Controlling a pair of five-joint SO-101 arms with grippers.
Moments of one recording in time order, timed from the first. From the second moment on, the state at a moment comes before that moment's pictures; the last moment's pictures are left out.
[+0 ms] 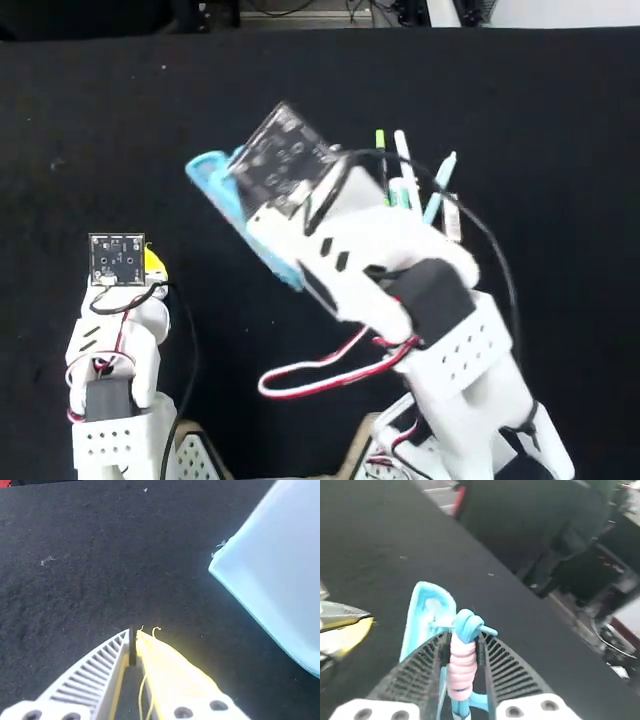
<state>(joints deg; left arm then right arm) -12.5 -104.6 93.8 44.4 -8.9 -37.6 -39.4 14.3 60.2 22.9</state>
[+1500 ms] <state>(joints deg) -24.5 -84.4 27.1 71.4 -8.7 -43.4 -52.6 23.8 72.7 23.3</state>
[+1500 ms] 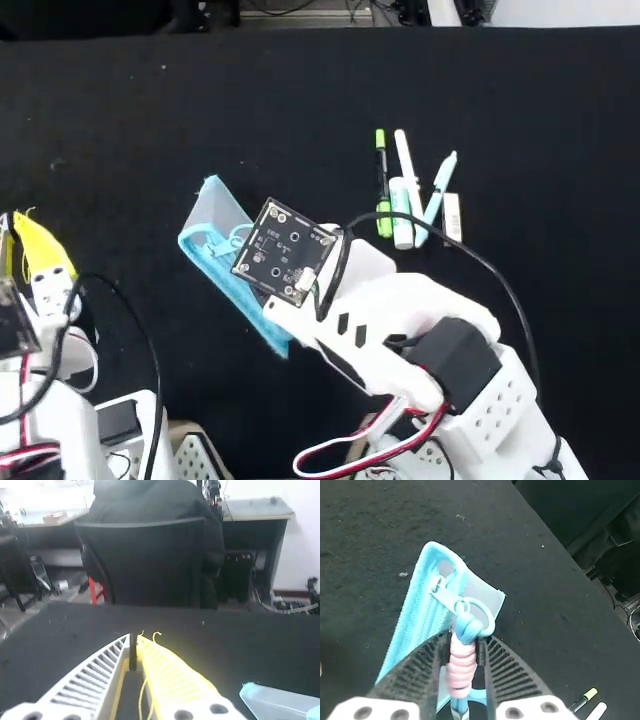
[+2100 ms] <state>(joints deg) -8.4 -59.1 1.1 98.7 -15.6 -43.4 -52.6 23.8 72.7 23.3</state>
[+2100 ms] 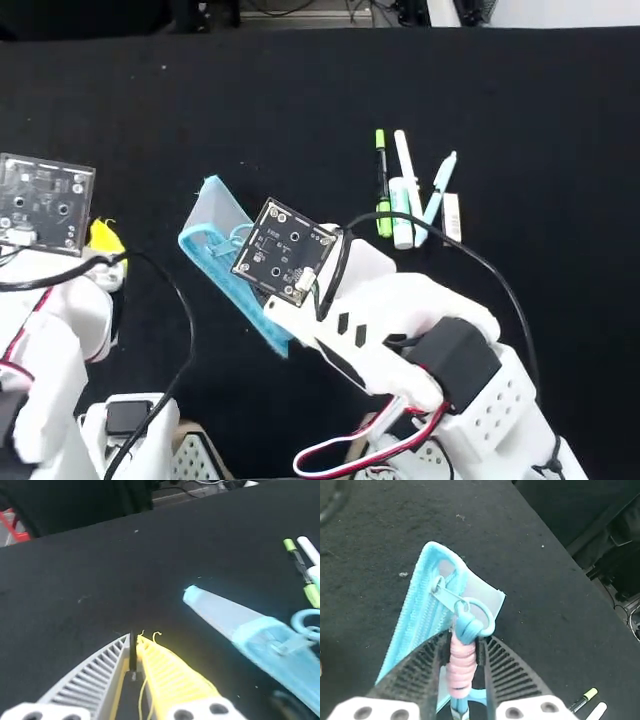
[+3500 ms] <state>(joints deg) 9.1 -56.5 1.9 95.3 -23.3 -43.4 -52.6 23.8 72.7 23.3</state>
